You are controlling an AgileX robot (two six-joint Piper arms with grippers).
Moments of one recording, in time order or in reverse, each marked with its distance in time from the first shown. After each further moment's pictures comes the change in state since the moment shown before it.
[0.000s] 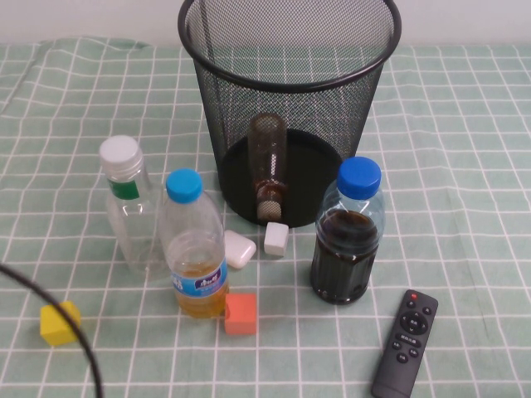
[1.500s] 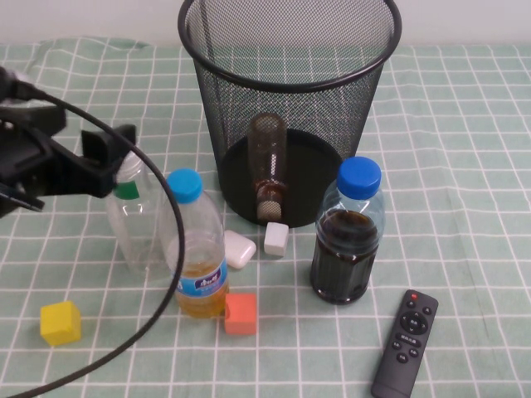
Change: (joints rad) right arm 0.000 0.000 0.000 0.000 0.000 0.000; left arm -0.046 0.574 -0.070 -1.484 -0.466 1.524
